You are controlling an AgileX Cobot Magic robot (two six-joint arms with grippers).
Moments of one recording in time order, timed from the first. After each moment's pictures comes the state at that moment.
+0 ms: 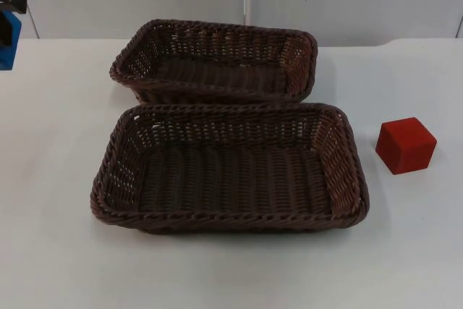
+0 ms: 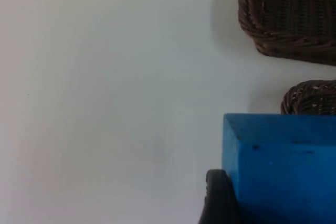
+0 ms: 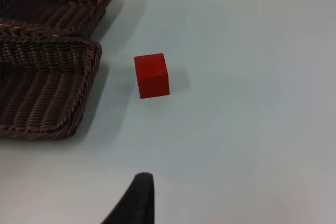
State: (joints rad) right arm 0.14 0.00 -0.52 -0.01 1.08 0.02; left arm -0.21 1.22 -0.78 0.31 0.46 -0.45
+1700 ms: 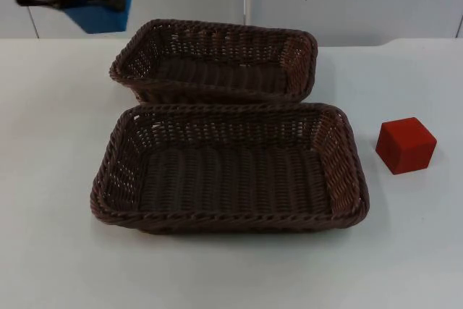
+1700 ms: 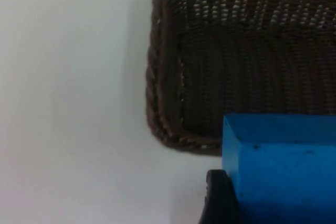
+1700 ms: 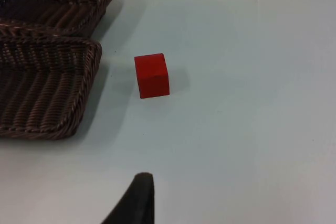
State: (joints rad) right arm 0.14 0.00 -0.52 -0.01 1.08 0.02; left arm -0.22 1.76 -1.24 -0.17 0.37 0.01
